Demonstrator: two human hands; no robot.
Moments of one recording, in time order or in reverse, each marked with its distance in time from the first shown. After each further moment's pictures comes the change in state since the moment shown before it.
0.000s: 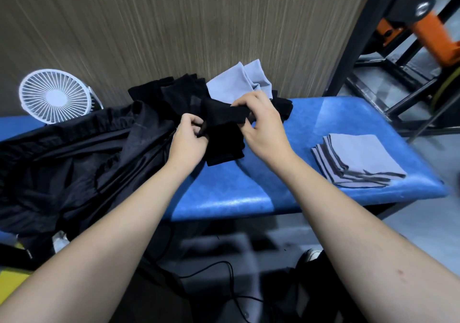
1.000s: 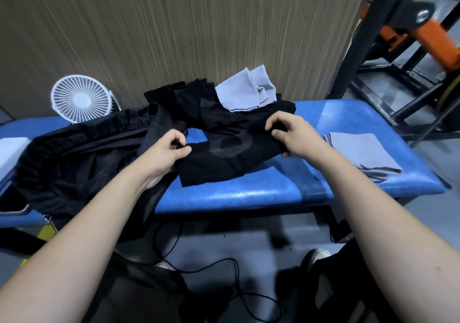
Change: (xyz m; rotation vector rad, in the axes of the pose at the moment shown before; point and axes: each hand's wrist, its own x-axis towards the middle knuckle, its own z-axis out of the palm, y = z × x) left_hand -0.039 -0.011 -0.083 -0.287 -0.323 -0.234; right_hand -0.018 0.014 -0.062 -0.063 -0.317 0.466
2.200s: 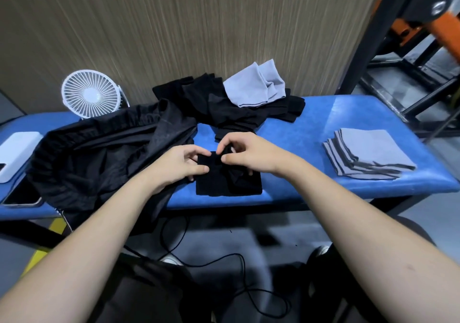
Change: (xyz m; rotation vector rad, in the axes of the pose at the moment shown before) left_hand -0.008 -0.020 0.001 0.301 -0.165 0.083; right_hand -0.016 -0.050 0.075 0.161 -0.446 -0.169
